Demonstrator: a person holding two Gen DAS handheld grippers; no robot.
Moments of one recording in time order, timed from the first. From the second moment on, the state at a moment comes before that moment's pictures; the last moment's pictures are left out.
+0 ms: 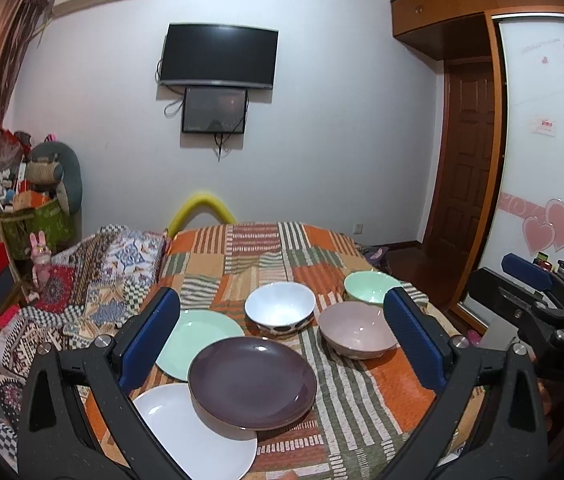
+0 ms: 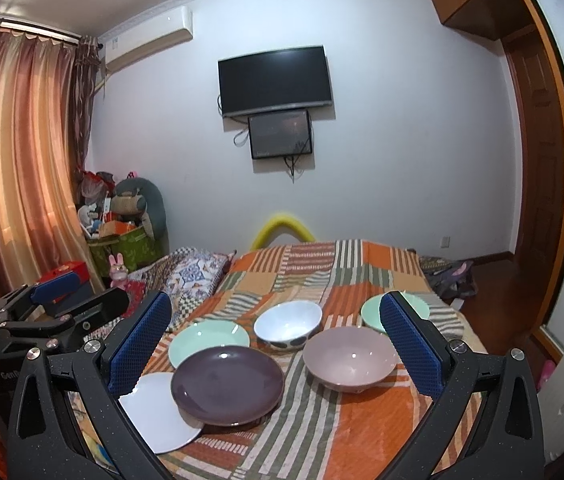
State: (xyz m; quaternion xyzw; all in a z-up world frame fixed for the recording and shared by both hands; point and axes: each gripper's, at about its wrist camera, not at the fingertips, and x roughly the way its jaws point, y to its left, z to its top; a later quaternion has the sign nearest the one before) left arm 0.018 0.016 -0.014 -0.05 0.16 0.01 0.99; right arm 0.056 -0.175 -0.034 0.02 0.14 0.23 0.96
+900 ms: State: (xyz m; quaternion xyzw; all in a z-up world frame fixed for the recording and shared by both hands) left arm 0.133 0.124 -0.157 -0.08 0.36 0.09 0.92; right arm 0.155 -0.133 -0.150 0.01 0.37 0.24 0.90
